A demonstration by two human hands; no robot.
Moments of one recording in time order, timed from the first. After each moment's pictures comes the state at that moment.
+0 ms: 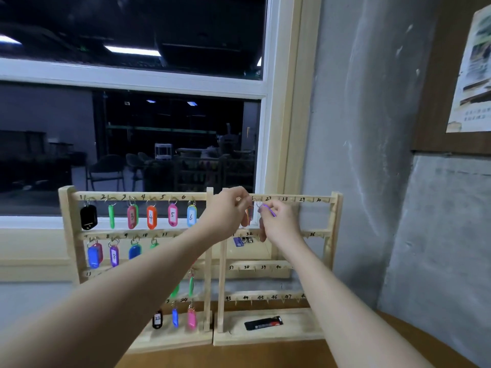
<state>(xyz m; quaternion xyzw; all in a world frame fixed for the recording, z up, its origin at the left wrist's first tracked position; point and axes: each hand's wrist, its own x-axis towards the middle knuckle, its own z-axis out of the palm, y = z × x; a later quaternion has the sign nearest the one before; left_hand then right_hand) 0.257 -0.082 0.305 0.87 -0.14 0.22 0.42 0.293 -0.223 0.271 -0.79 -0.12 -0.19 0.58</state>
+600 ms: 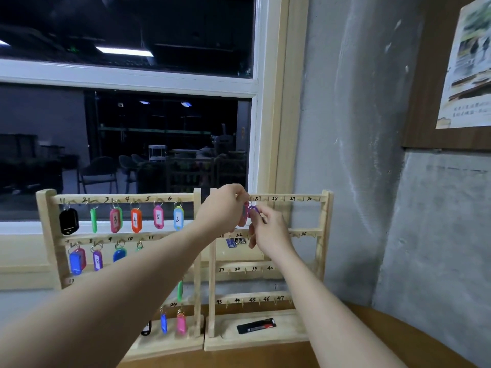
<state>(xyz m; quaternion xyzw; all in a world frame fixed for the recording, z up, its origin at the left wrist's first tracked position) 0.281 -0.103 0.311 0.90 -0.09 0.24 0.35 0.290 -0.229 0.257 -0.79 -0.14 -0.18 0.58</state>
